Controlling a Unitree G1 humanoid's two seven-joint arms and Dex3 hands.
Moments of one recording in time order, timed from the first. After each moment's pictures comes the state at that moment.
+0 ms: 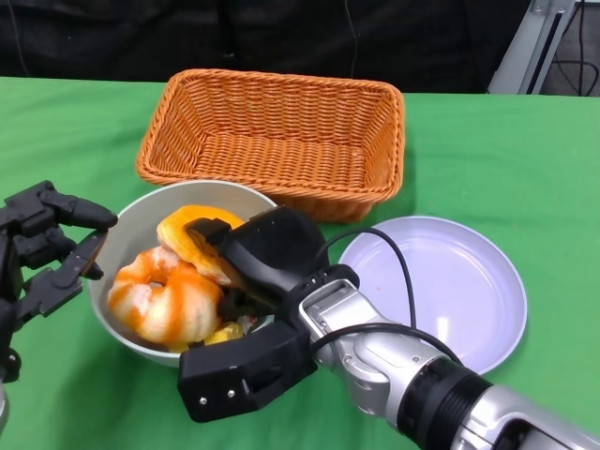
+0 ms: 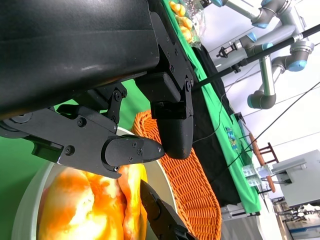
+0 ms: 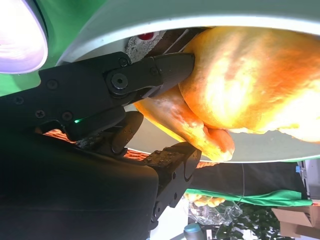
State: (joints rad) left arm -0.14 0.22 0.23 0.28 -0.06 -0.39 -0.12; right arm -0.78 0.21 0.81 0.87 -0.95 0.13 -0.30
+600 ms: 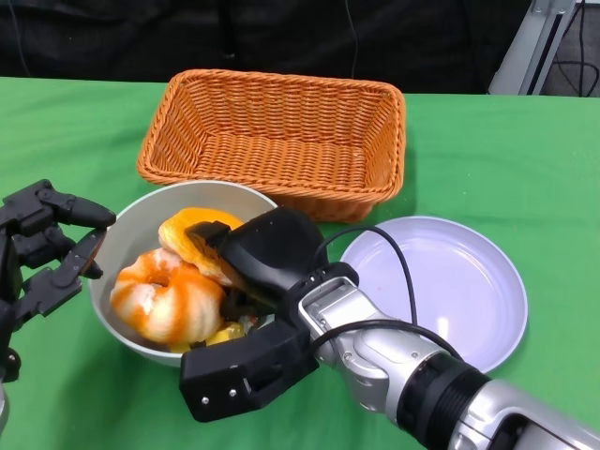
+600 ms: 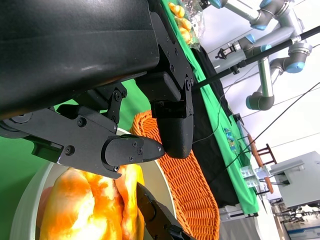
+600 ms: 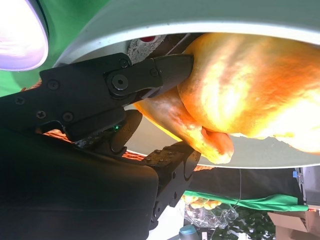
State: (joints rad) left arm -0.14 0.22 0.23 0.29 -0.07 -0.41 -0.12; right arm -0.80 0.21 0.82 0.90 -0.93 0.11 -0.29
